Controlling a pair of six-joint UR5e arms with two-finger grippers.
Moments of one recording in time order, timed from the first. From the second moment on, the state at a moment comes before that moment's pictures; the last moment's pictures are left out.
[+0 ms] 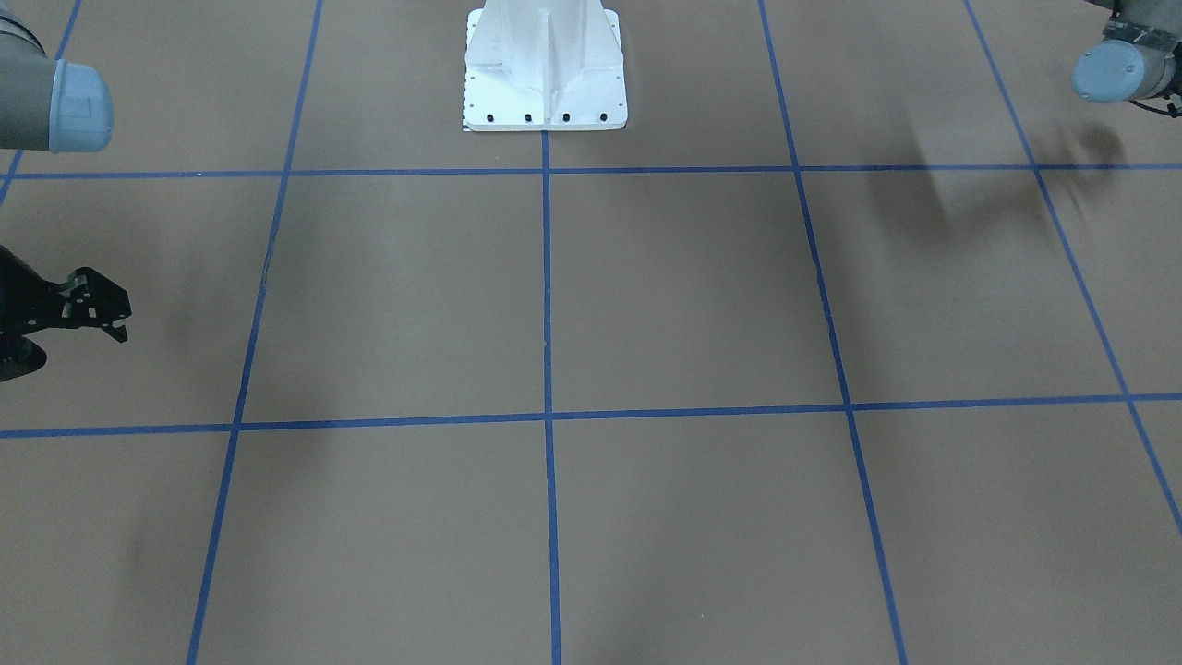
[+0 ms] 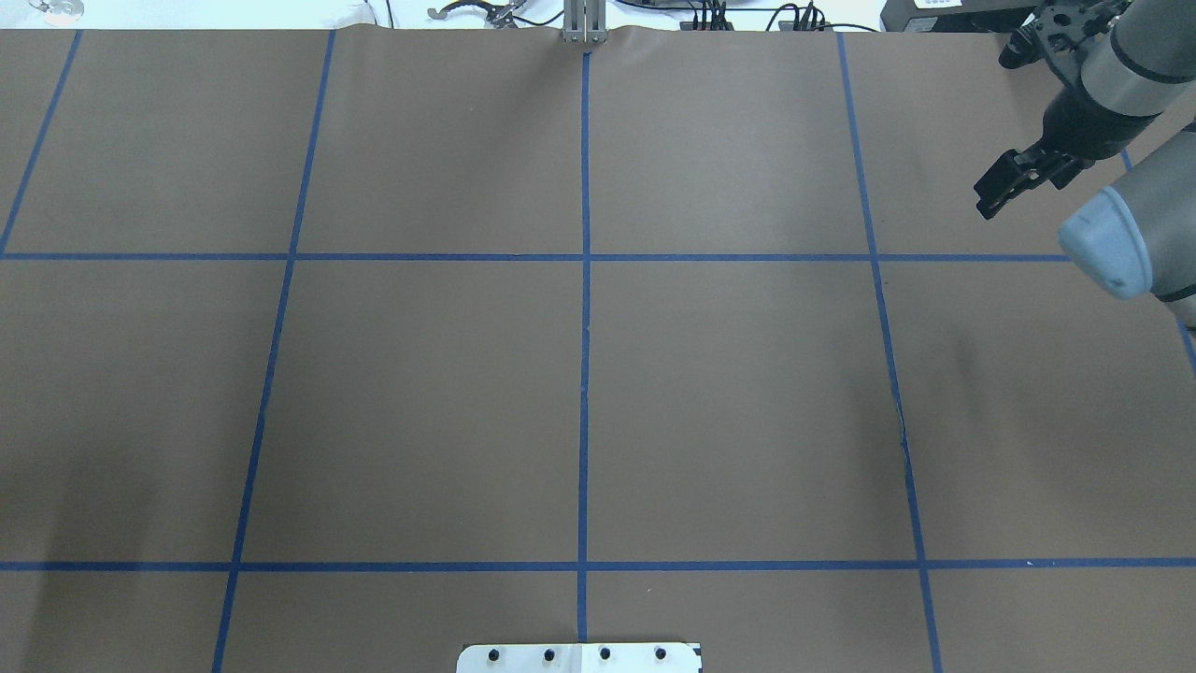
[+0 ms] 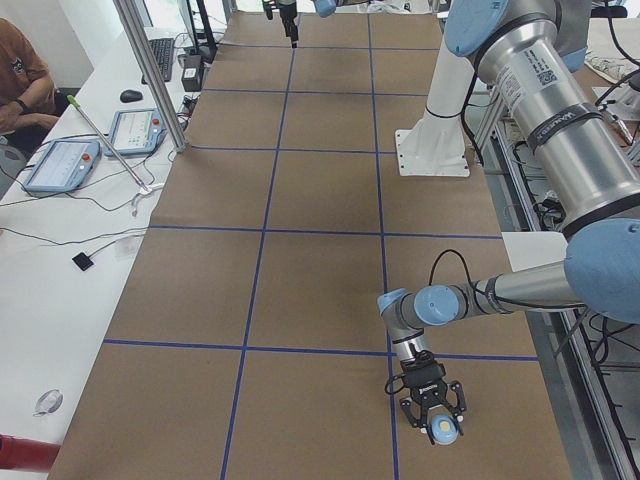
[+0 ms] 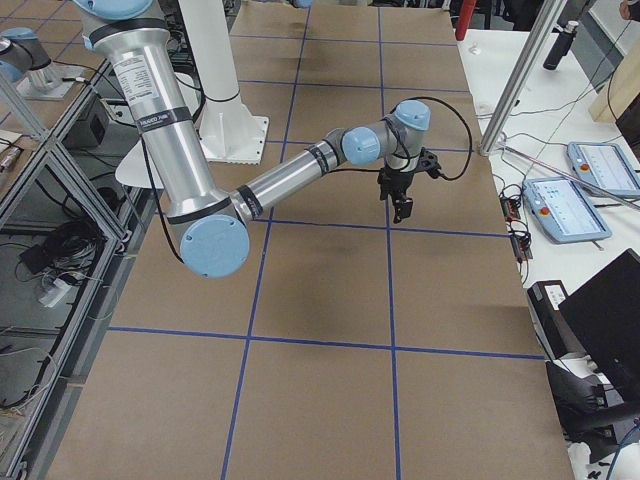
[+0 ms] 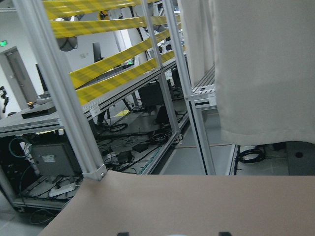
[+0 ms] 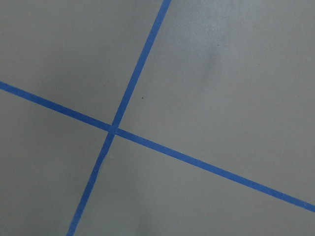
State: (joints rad) left arm -0.59 -0.97 -1.74 -1.53 -1.64 -2.44; right arm 1.12 -1.23 1.77 -1.76 2.19 0.18
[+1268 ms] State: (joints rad) left arm -0.81 -1.51 -1.79 -2.10 -1.15 -1.62; right arm 1.14 -1.21 1.87 -1.71 2.19 0.21
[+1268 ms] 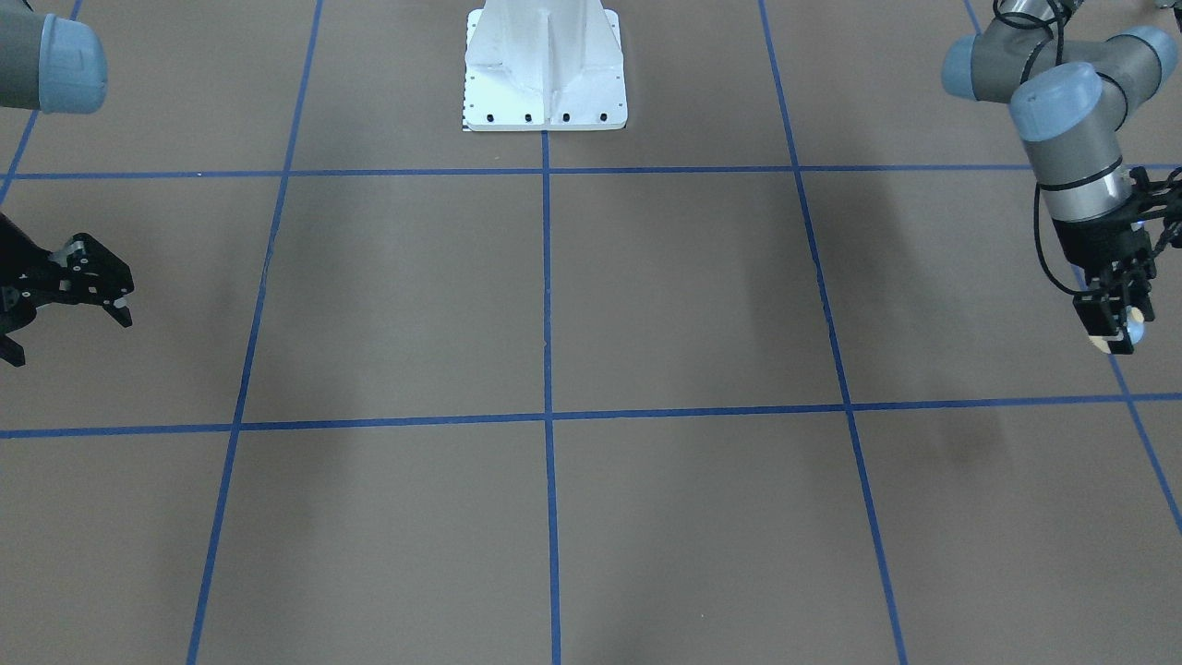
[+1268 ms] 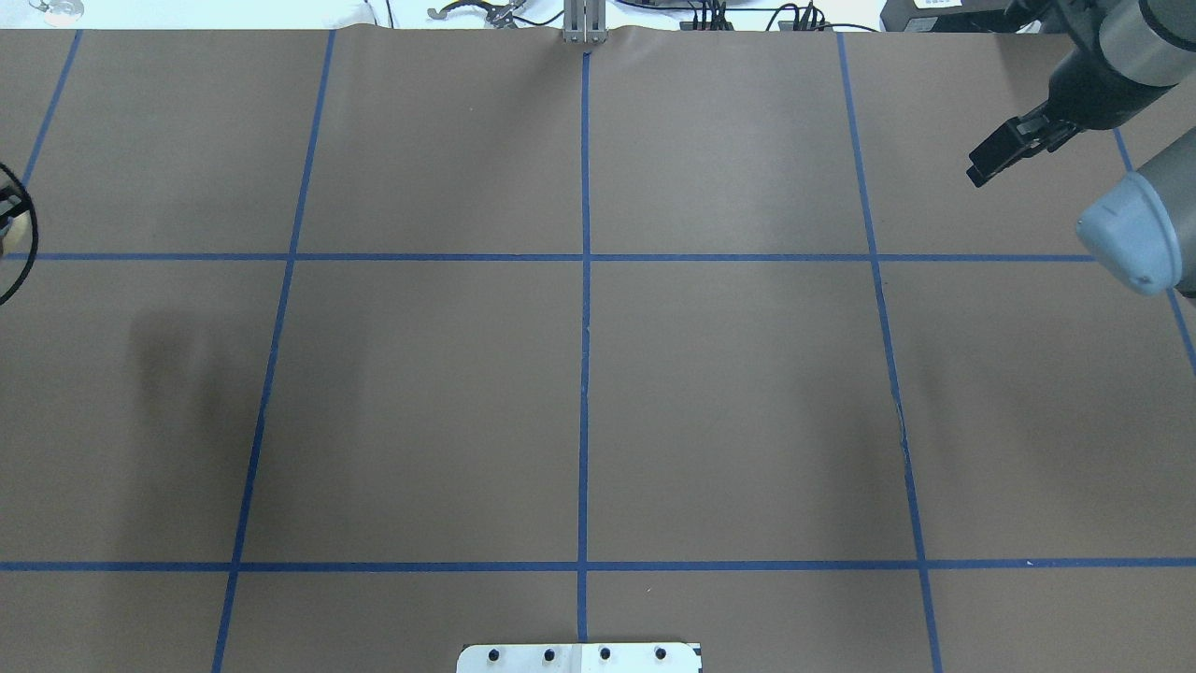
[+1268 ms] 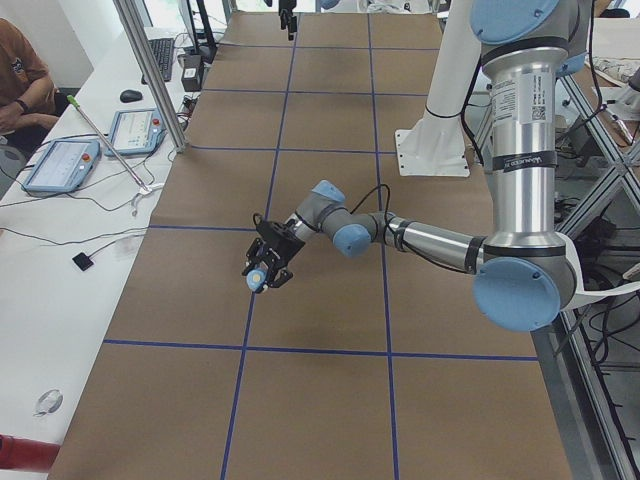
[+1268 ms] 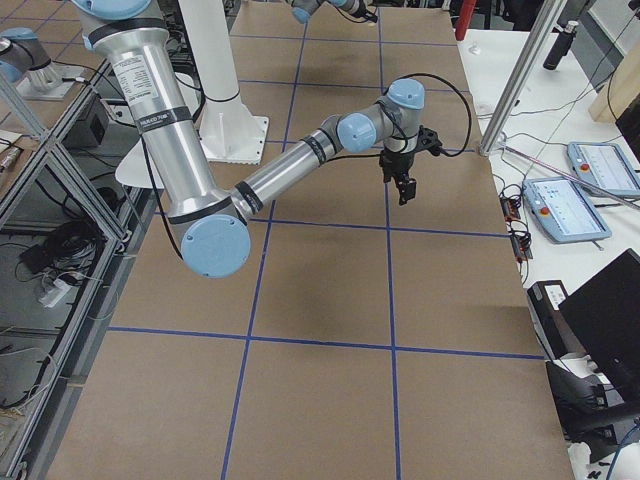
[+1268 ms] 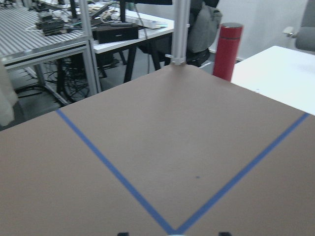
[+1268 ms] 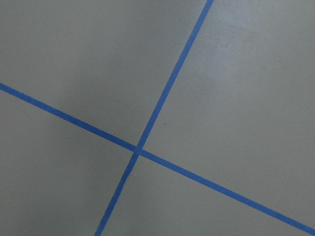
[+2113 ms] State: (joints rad) left arm -0.41 -1.83 -1.75 -2.29 -0.98 -1.19; right arm 1.10 -1.21 1.99 -1.71 2.23 0.52
